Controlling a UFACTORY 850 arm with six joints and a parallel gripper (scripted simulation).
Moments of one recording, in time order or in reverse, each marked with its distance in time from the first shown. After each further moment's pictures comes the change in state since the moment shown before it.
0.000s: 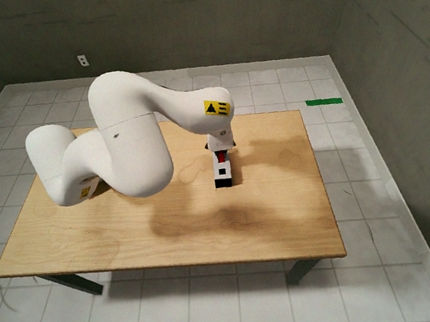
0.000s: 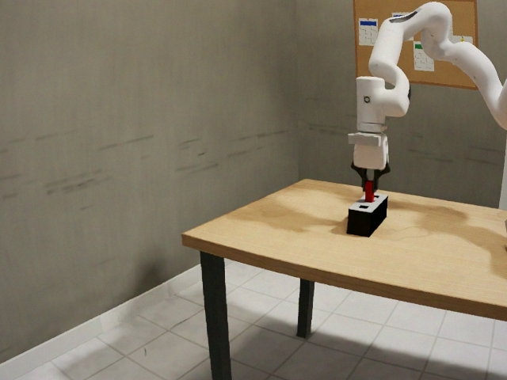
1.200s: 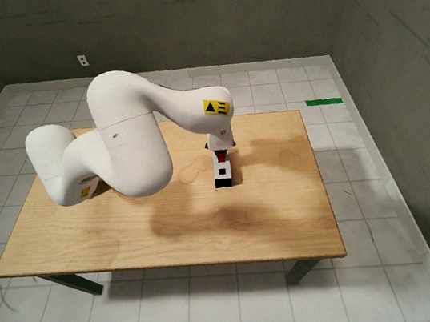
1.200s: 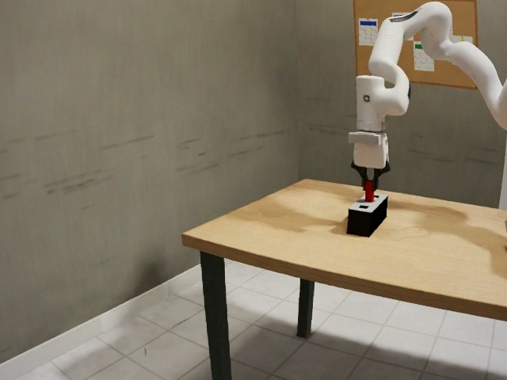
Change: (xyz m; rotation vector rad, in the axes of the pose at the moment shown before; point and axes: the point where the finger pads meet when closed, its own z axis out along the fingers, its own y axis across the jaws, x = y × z) arm 0.000 0.000 -0.003 0.002 -0.001 -0.001
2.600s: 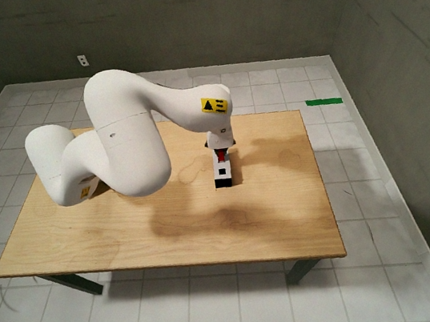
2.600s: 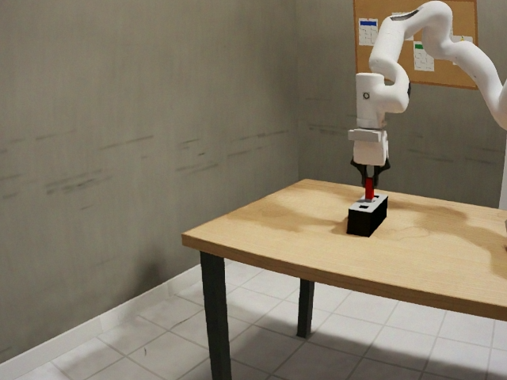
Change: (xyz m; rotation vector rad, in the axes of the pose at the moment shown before) arm 0.001 0.000 -0.008 0.000 0.000 0.000
